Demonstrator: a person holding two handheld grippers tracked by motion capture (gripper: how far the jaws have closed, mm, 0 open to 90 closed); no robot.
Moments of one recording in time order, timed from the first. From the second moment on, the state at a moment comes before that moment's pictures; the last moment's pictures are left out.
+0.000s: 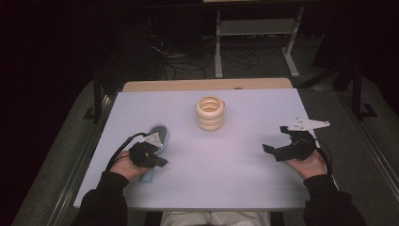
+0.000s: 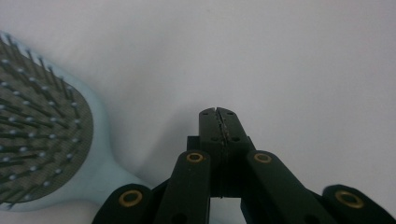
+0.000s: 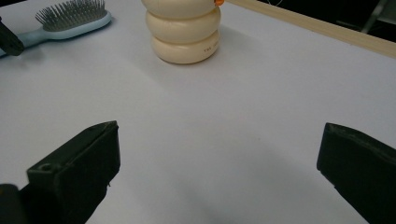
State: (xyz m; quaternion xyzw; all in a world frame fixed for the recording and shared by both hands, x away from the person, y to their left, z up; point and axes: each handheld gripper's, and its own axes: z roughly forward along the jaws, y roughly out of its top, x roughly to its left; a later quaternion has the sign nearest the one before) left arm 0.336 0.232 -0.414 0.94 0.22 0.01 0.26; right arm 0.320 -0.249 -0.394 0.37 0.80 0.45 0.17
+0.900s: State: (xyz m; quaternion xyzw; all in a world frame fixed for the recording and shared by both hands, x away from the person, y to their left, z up) left arm 0.340 0.256 -0.417 0.94 0.25 0.02 0.24; right arm 0.320 -0.248 -0.394 0.37 0.80 0.45 0.17
